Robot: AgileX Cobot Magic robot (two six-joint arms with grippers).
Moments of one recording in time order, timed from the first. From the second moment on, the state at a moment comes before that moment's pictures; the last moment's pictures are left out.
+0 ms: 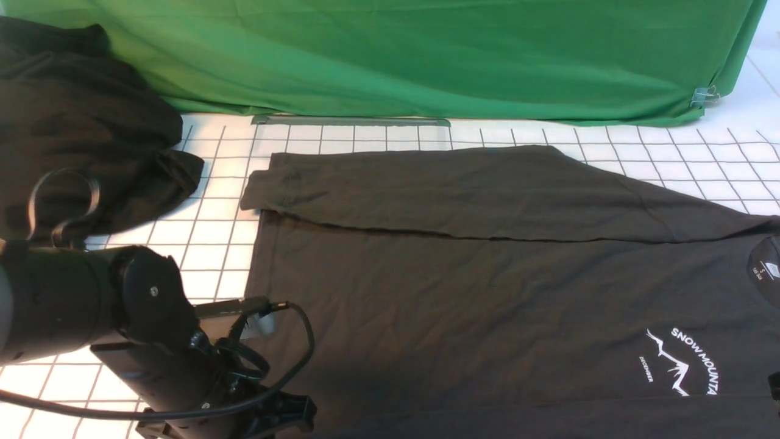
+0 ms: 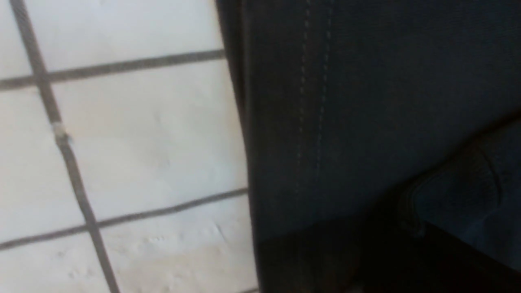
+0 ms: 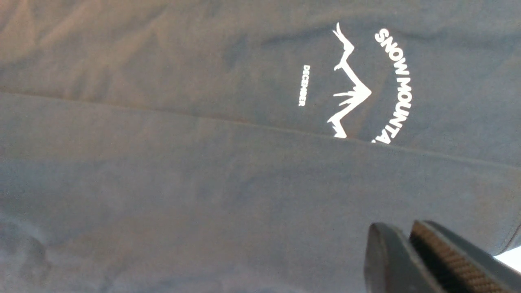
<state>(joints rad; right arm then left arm) 0.05 0.92 -0.64 0.17 0.83 -0.18 -0.42 1.56 -0.73 -0.40 0.73 -0.05</state>
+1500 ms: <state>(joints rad) 0.05 0.92 -0.64 0.17 0.75 -0.18 -0.13 2.00 -1.59 -0.34 0.76 -0.13</state>
